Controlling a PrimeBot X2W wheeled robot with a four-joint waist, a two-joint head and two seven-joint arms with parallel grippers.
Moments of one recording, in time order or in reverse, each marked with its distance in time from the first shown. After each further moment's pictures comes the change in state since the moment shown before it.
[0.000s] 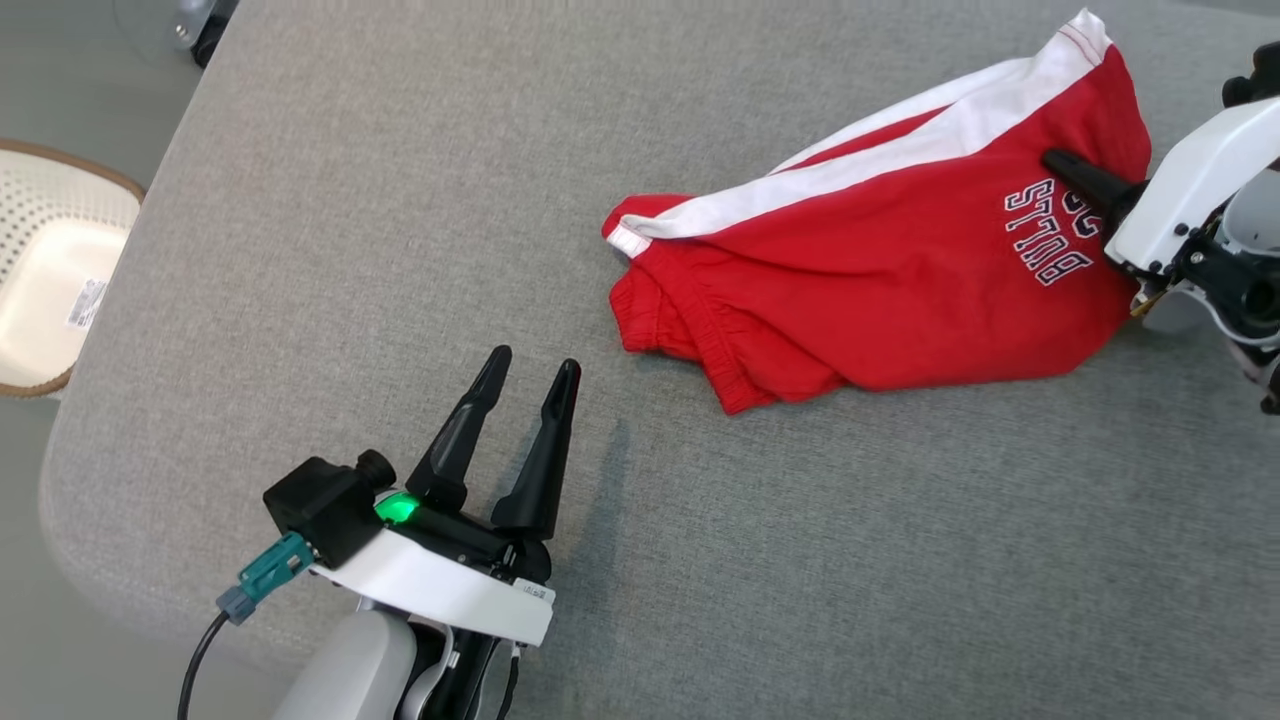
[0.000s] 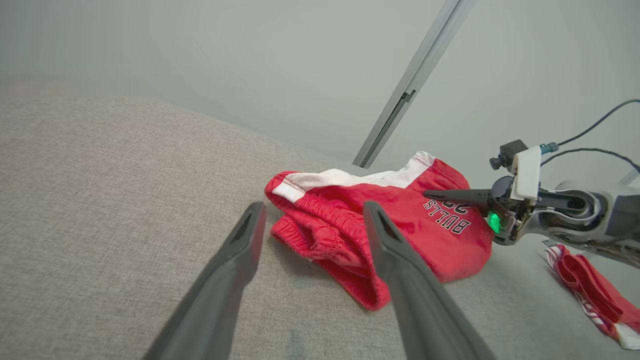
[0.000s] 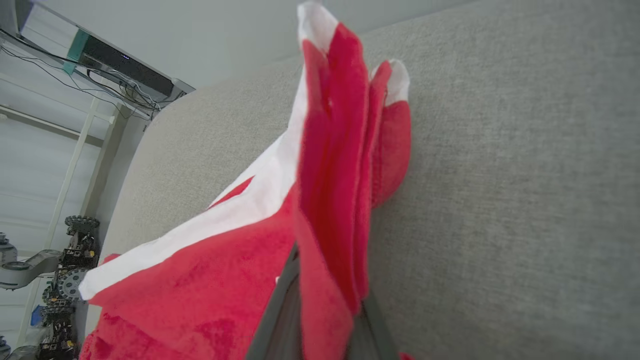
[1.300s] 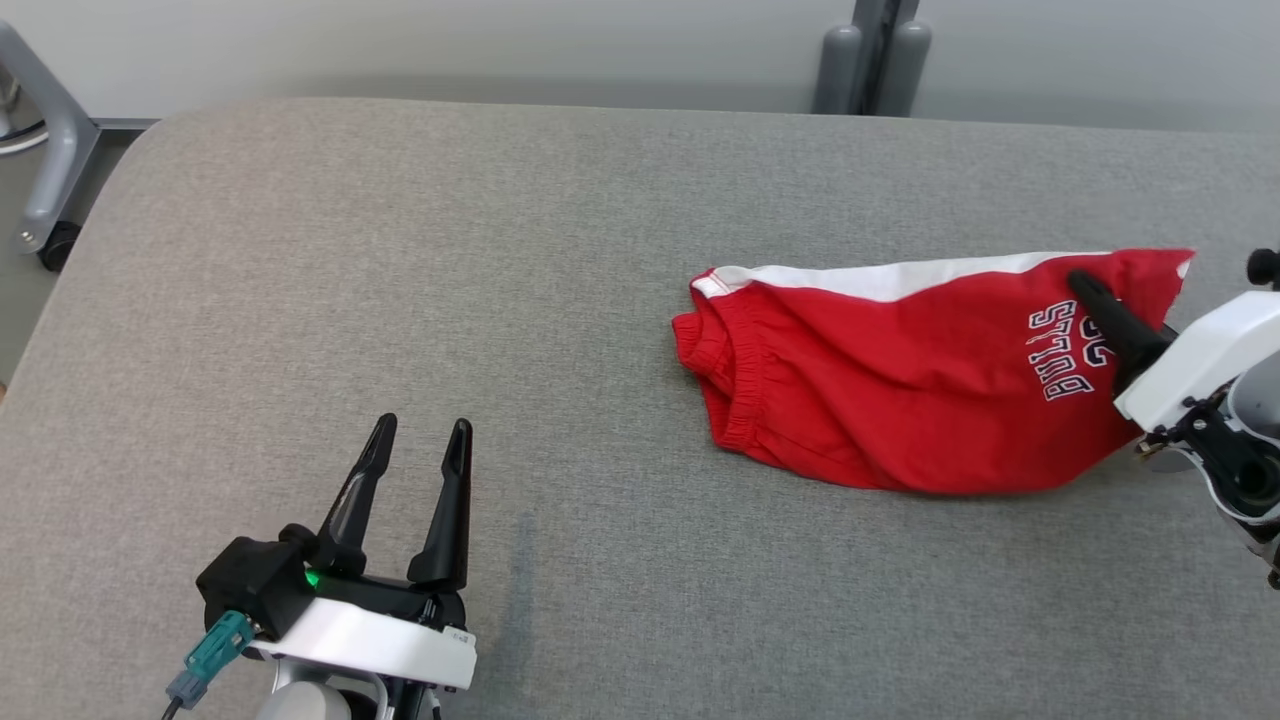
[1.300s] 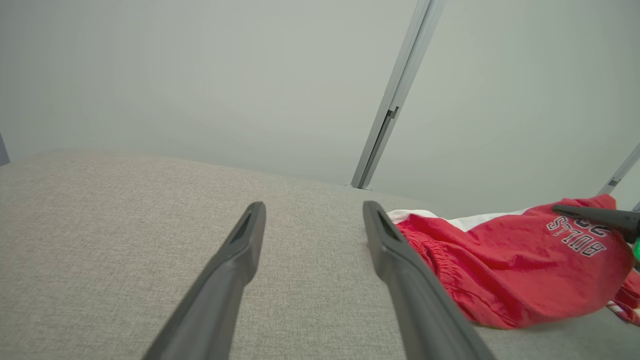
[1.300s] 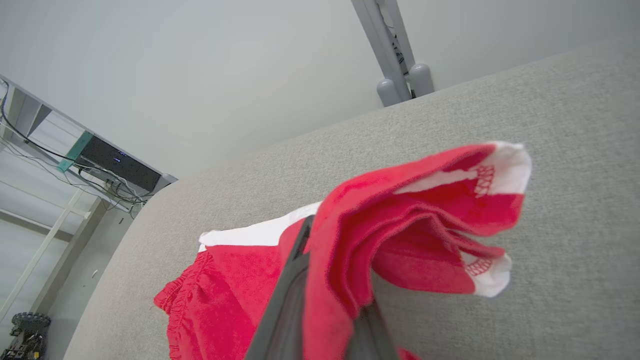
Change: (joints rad) left arm 0.155 -0.053 0.247 0.012 0.263 0.001 0.000; right arm 0.346 -0.109 -0.143 -0.241 -0.065 0.000 -0.290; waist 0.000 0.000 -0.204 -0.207
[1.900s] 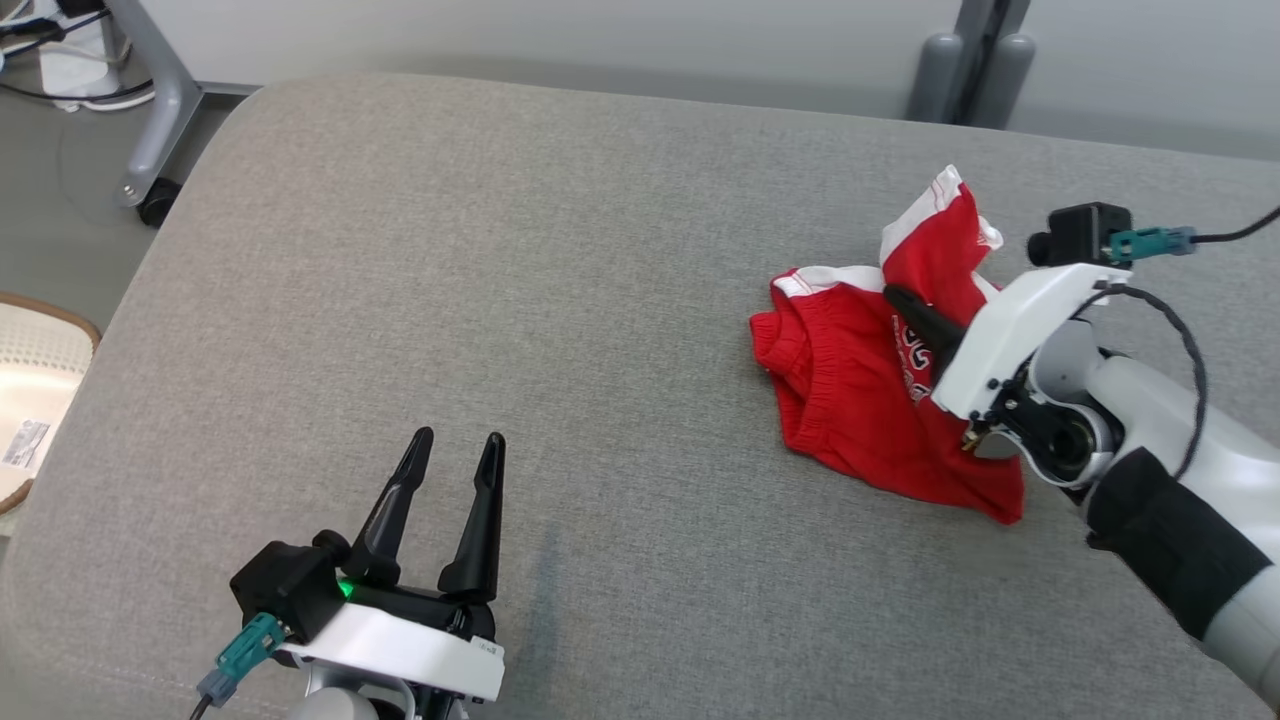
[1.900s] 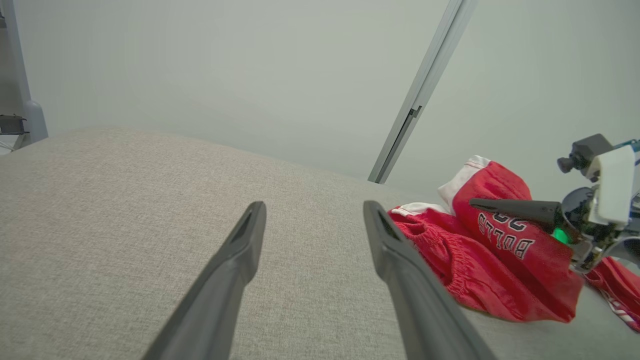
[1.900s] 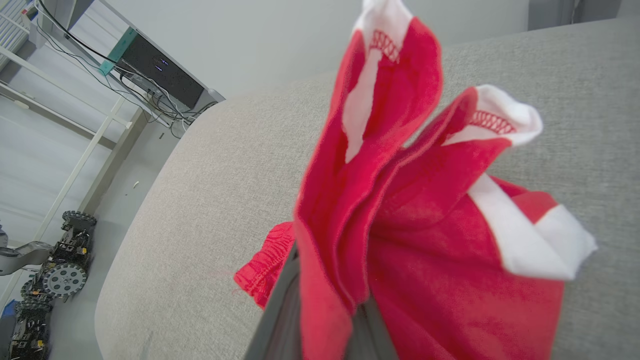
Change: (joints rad) left arm -0.001 -0.004 -0.058 0.026 -0.047 0.010 0.000; right arm -0.135 0.276 0.111 0.201 -0.081 0.000 0.115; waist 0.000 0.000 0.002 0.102
